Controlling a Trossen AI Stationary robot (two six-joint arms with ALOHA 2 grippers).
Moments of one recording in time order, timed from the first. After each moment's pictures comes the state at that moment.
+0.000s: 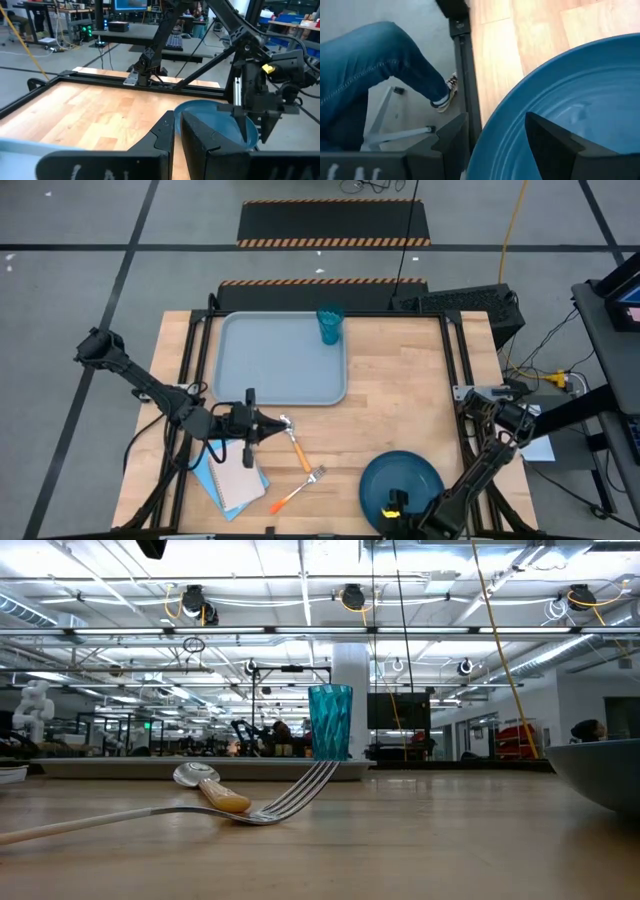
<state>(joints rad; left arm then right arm) -0.58 1.13 0.65 0.37 -0.60 -0.17 0.97 1.95 1.31 -0.44 0.38 1.09</state>
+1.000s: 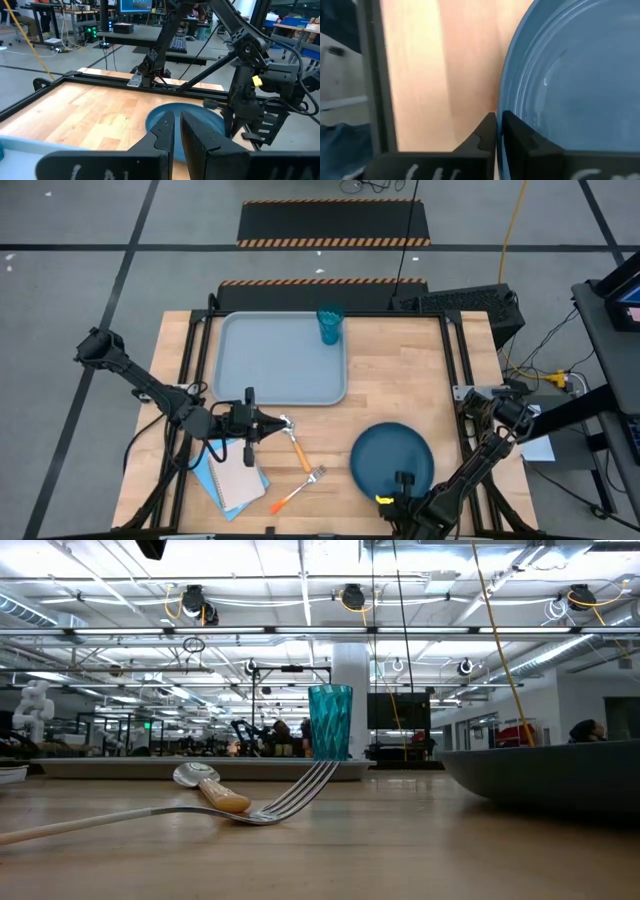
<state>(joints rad) -0.58 1.13 0.65 0.38 -0.62 -0.18 0.93 1.92 1.29 -0.74 0.28 1.05</state>
